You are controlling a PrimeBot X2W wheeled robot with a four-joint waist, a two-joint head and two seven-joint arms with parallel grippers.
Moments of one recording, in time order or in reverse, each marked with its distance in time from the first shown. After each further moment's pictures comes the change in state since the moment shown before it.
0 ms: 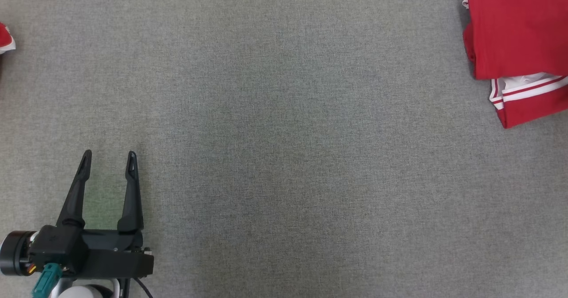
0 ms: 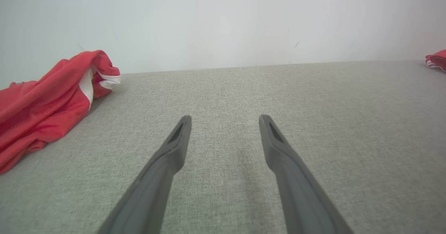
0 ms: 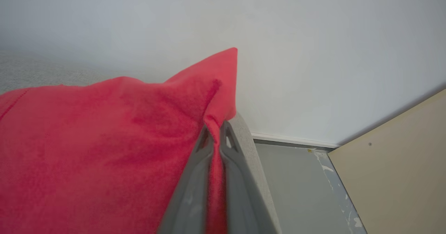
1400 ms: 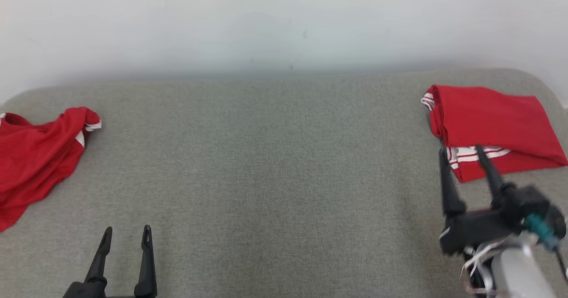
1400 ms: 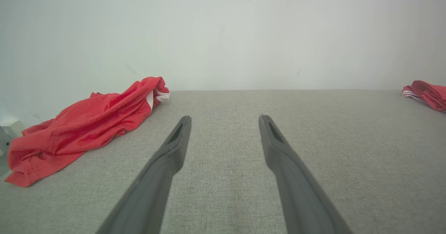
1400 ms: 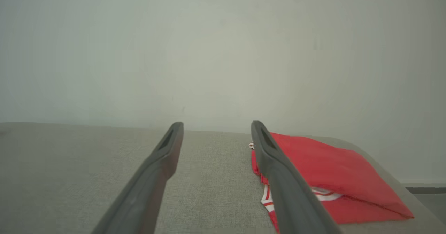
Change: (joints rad) left arm 0.192 -0.061 0.029 0.093 0.019 0.000 0.000; right arm 0.888 0.468 -0.393 -0.865 -0.161 0.000 -0.054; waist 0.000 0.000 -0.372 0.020
